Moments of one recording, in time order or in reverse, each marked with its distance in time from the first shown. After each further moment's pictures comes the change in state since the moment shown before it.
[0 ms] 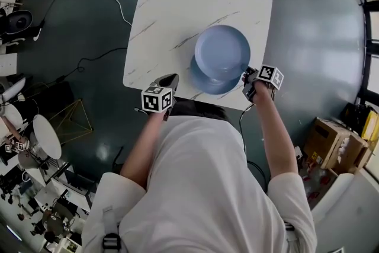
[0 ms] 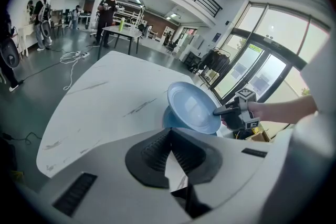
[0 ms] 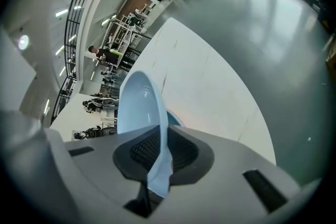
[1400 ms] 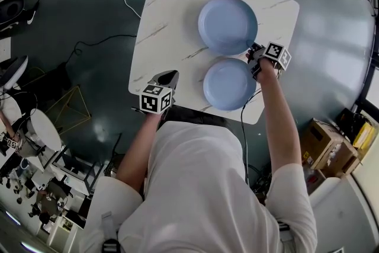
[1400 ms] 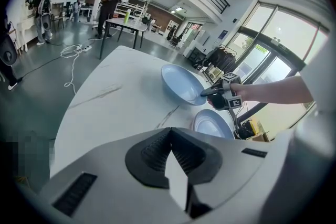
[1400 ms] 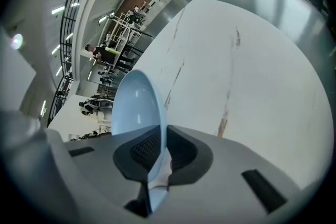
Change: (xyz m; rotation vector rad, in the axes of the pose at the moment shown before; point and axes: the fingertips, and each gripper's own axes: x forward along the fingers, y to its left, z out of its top) left arm 0.027 0.088 0.046 -0.039 0.064 0.003; right arm 0.141 0.077 0.111 0.001 0.013 -0.020
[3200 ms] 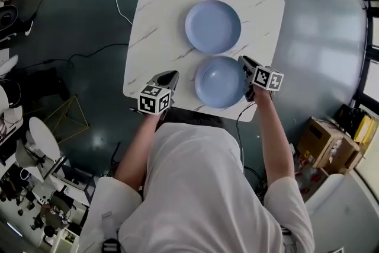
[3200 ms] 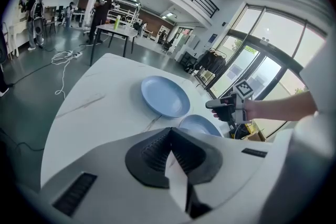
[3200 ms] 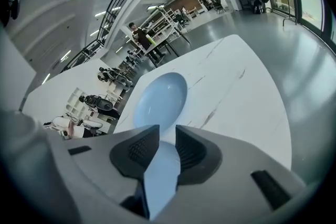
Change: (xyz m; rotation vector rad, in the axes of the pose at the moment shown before) left arm -0.001 -0.046 0.015 0.068 -0.056 -0.068; right arm -0.082 0.011 -0.055 -0.493 -0.045 0.057
